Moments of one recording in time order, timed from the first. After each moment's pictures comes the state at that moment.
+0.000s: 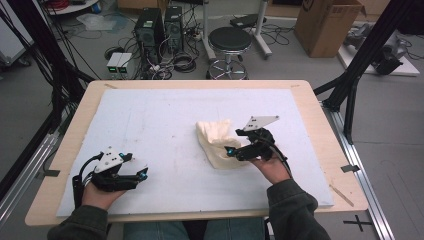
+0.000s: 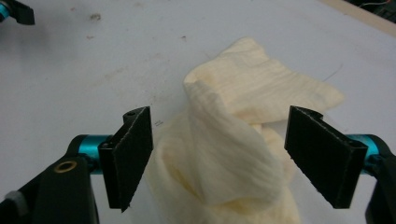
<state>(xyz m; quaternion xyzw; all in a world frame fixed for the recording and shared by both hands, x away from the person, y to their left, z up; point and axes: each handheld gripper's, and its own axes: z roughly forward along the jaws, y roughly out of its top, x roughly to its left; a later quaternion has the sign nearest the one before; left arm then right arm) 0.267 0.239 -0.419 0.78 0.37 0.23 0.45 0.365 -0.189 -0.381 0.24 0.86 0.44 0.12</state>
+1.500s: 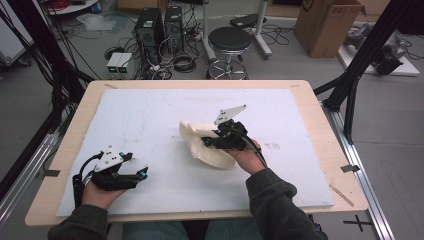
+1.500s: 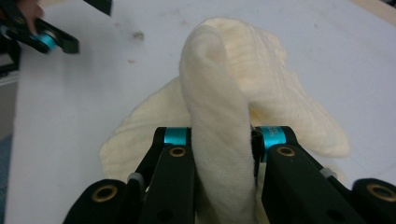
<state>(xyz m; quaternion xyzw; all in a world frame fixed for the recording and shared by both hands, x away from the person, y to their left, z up) 0.269 0.239 -0.419 0.78 0.37 0.23 0.45 0.383 -0.119 -0.367 0.19 0.88 0.44 0.06</state>
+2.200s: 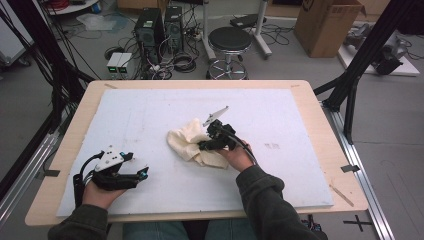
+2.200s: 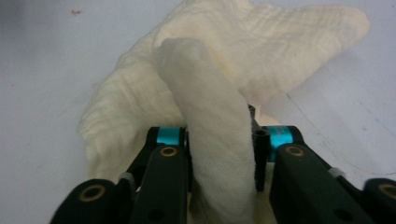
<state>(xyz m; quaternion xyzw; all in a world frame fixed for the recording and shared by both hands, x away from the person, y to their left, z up) 0.270 0.237 -0.419 0.78 0.37 0.22 0.45 0.415 -0.094 -0.412 0.22 0.91 0.35 0.04</state>
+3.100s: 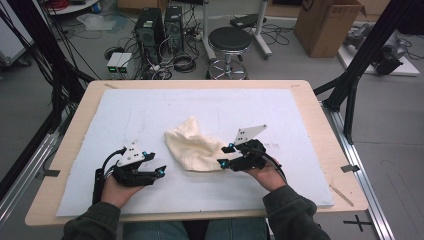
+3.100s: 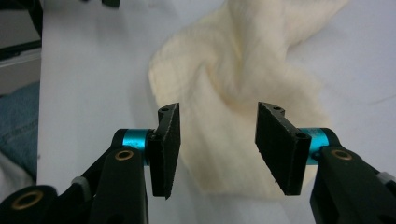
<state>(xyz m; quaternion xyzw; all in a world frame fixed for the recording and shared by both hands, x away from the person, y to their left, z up) 0.285 0.193 -0.418 0.81 0.33 0.19 0.45 0.346 -0.173 -0.400 0.17 0.88 0.43 0.05</state>
